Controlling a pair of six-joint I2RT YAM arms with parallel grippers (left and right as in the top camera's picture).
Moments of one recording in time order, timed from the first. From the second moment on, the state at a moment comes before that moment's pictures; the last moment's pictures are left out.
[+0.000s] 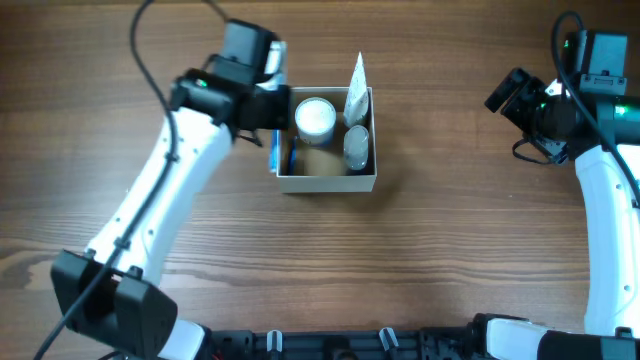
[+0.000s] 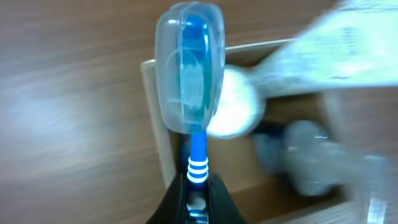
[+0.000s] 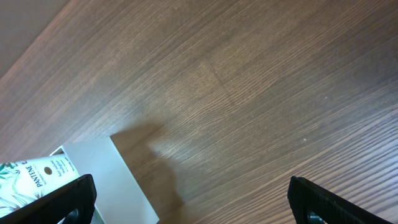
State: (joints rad) left arm -0.39 1.68 1.56 -0.92 0.04 -0.23; right arm -0.10 1.45 1.50 -1.11 0.00 0.57
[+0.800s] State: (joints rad) left arm -0.49 1.85 1.56 -0.91 -0.18 -0.33; right arm -0.10 1.45 1.50 -1.11 0.00 0.57
